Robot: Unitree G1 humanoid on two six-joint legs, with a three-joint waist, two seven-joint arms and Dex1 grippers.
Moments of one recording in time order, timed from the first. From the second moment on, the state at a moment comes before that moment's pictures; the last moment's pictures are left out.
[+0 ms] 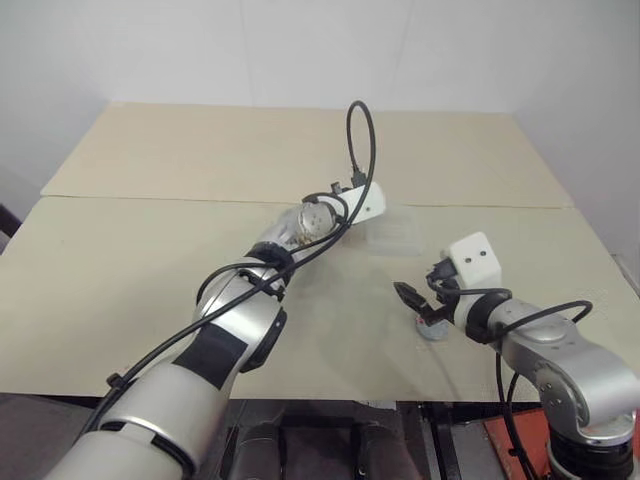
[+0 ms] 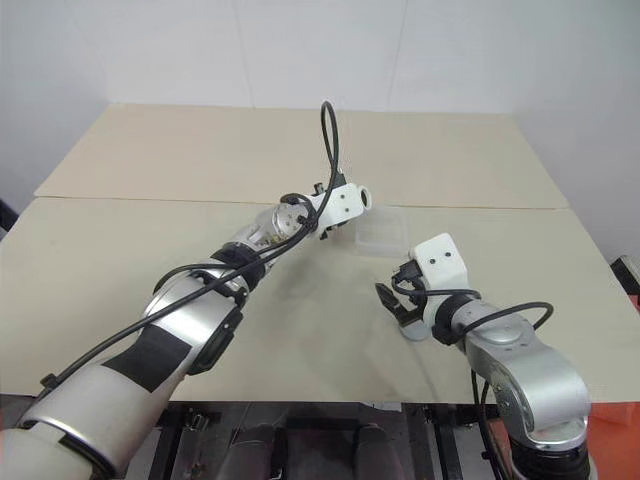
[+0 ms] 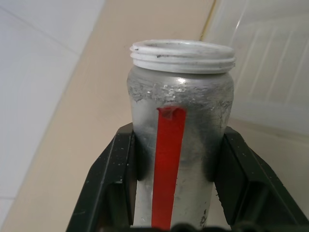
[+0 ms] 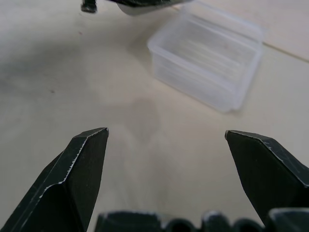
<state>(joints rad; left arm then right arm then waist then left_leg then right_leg) -1.35 0.03 -0.30 1.41 0.48 -0.24 -0.28 -0.25 -0.52 -0.09 -0.77 0.40 1.24 0.24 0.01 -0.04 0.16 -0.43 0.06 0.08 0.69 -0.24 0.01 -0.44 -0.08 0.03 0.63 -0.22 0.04</state>
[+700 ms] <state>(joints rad) -1.53 0.01 -1.08 1.43 1.26 -0.29 0.30 -0.17 -0.48 -0.10 -0.84 0.38 1.24 0.19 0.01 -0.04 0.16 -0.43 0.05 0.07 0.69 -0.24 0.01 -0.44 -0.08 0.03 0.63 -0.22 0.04</state>
